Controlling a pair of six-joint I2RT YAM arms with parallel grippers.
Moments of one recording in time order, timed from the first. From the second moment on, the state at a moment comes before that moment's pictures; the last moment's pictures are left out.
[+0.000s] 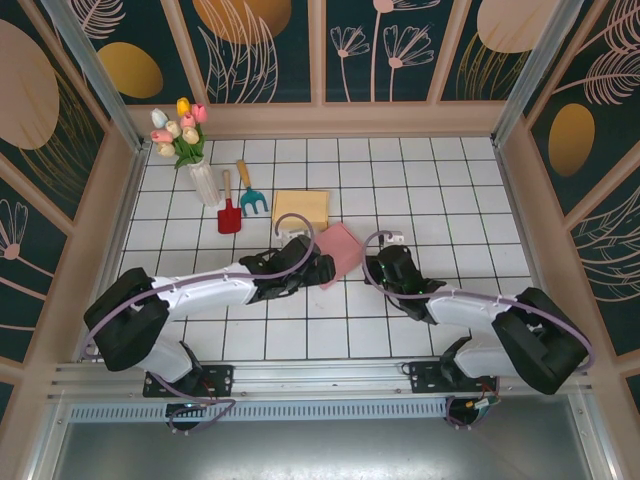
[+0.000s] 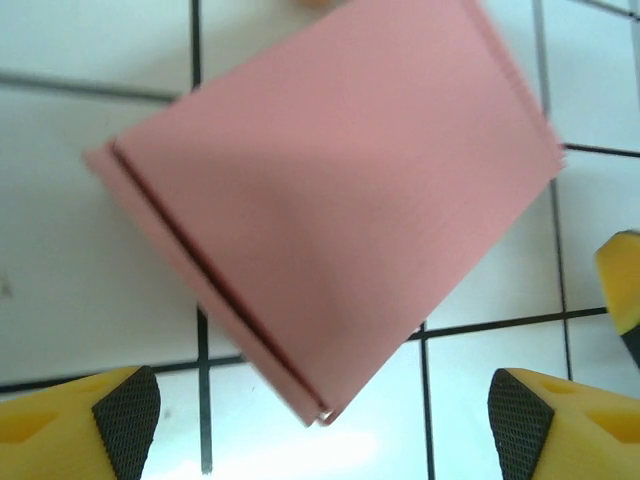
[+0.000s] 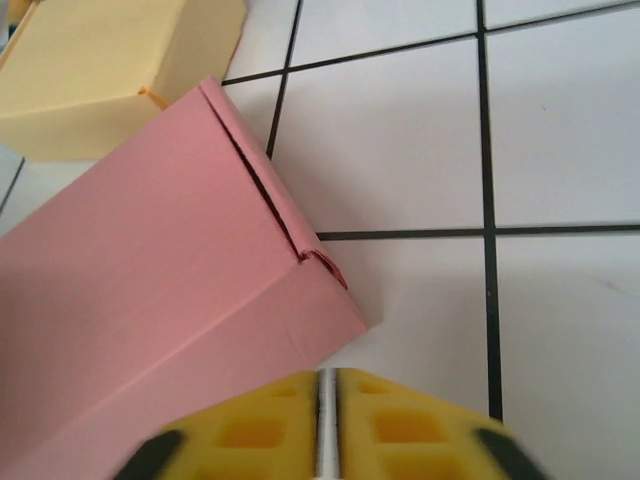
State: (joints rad) left arm -0.94 1.51 0.85 -0.22 -0.19 -0.94; right arm 0.71 1.27 0.36 0.27 0.21 0.59
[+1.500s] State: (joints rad) left arm -0.72 2.02 1.19 0.10 0.15 -0.57; right arm 0.41 1.63 0.48 0.43 -0.23 0.67
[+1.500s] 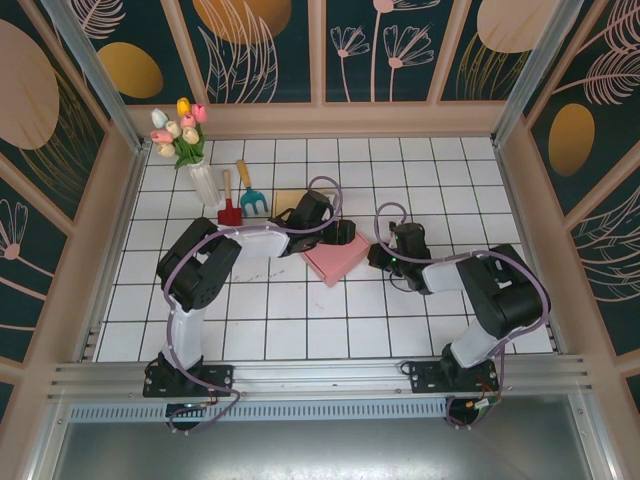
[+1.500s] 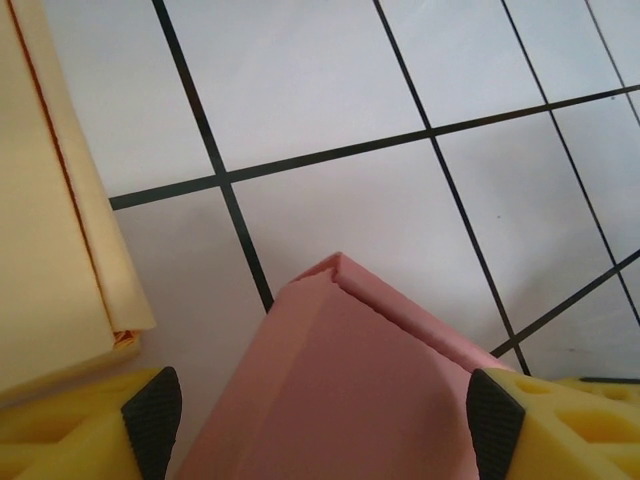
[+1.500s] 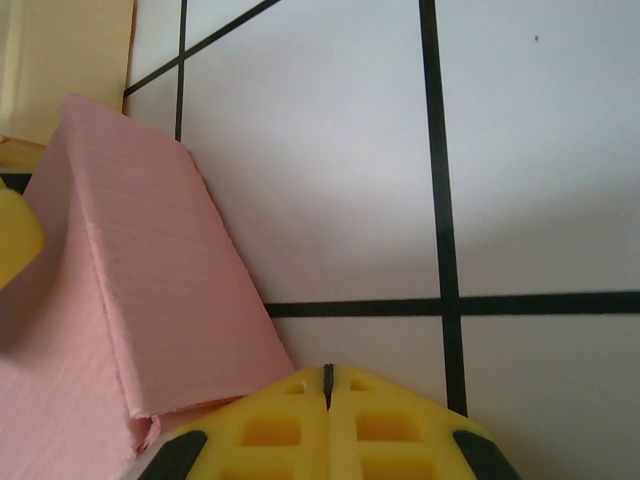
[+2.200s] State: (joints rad) left arm -0.80 1.70 0.85 0.13 -0.03 -0.81; right arm 0.42 1.29 0.41 0.18 -0.17 0.63
